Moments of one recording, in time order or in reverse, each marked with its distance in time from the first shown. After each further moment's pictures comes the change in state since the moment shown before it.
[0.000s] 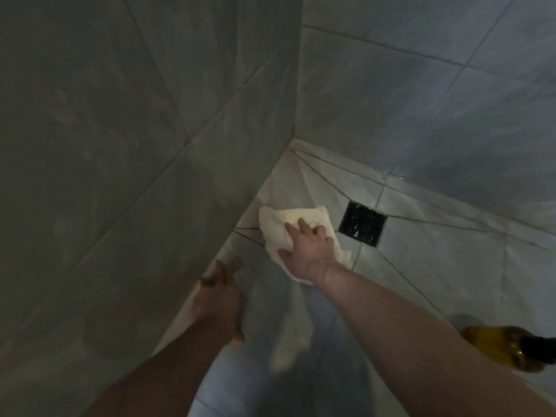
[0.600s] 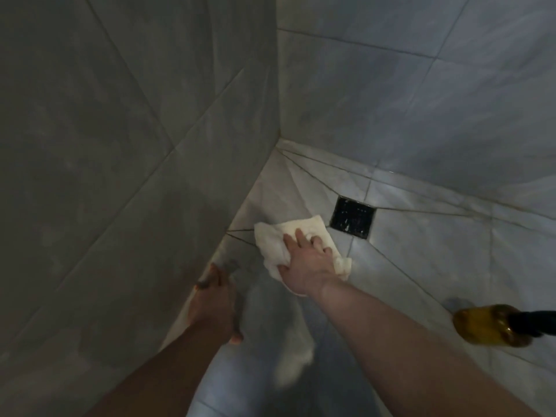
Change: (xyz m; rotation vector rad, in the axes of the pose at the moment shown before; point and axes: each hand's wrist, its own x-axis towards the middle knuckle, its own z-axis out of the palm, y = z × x) left_hand -0.015 0.003 -0.018 -0.104 0.014 0.010; right_hand -0.029 0.008 0.015 -0.019 -0.002 0.037
